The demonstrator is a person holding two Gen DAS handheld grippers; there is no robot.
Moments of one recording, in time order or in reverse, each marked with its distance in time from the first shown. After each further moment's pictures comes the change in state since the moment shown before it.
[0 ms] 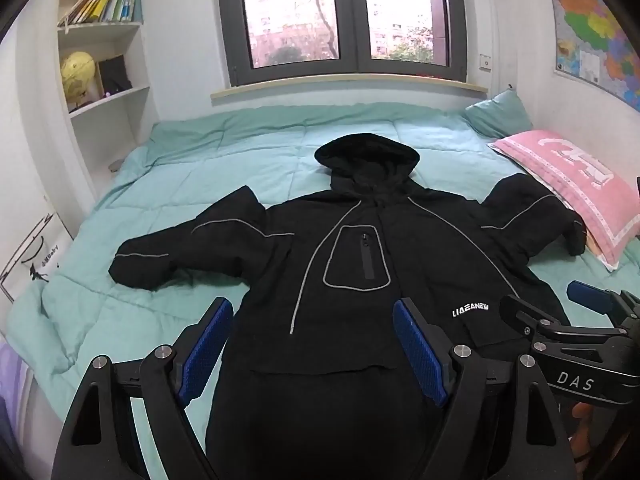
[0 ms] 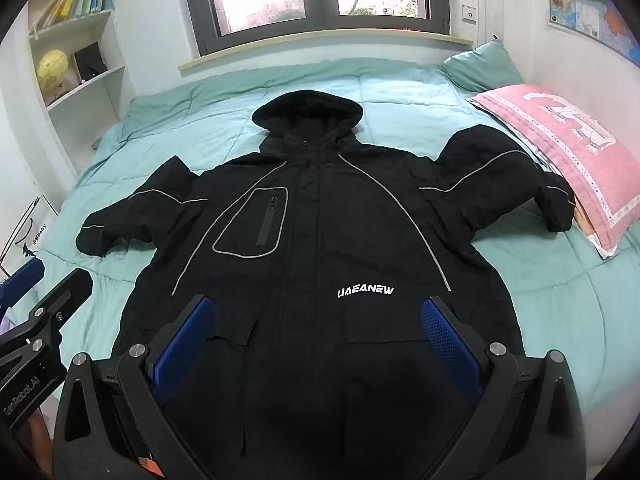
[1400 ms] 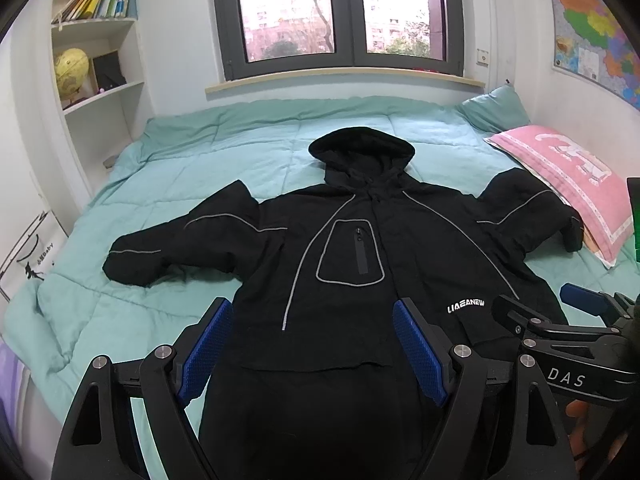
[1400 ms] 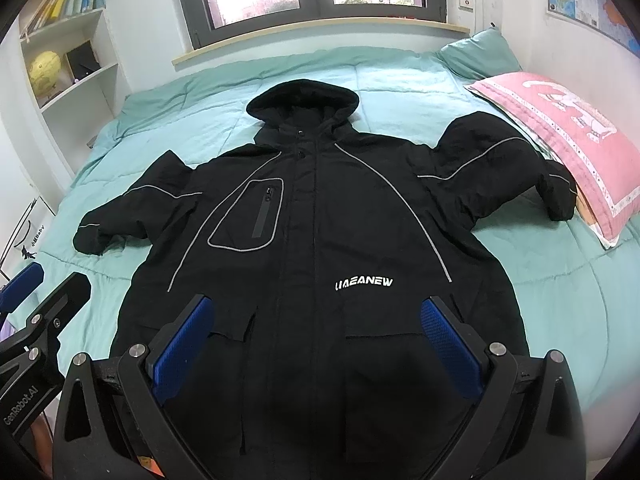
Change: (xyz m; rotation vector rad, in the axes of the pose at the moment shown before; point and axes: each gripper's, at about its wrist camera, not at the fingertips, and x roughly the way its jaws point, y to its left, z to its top) left arm 0.005 -0.004 0.001 0.006 0.026 -0.015; right arm 0.021 0.006 0.002 0.018 0.047 -0.019
